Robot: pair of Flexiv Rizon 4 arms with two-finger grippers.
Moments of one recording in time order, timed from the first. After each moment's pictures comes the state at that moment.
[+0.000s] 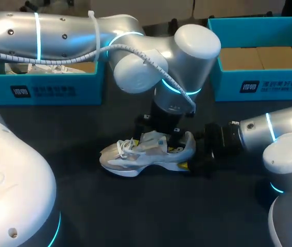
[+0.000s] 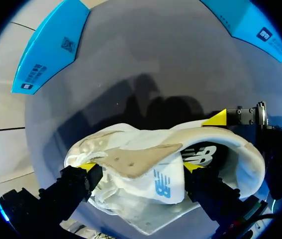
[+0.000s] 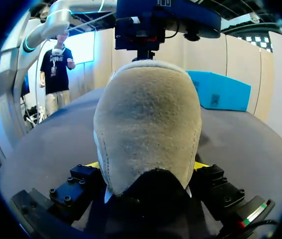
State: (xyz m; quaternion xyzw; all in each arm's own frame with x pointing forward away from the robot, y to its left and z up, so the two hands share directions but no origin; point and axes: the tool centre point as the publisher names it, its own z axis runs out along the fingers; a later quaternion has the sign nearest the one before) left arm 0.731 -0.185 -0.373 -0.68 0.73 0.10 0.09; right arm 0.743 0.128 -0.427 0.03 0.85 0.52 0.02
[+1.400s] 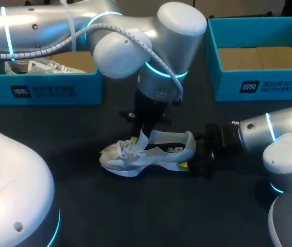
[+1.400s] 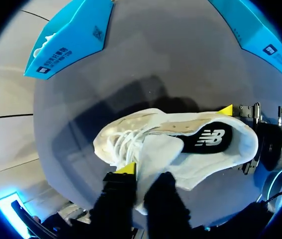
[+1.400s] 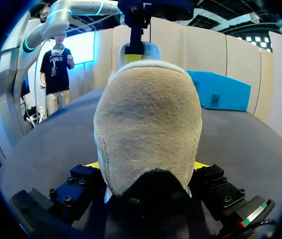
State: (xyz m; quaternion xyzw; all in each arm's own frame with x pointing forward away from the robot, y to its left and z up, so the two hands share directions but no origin) left arm 0.710 -0.146 -0.319 -0.70 0.70 0.12 0.06; right arm 0.743 0.128 -0.427 0.03 0.85 0.52 0.02
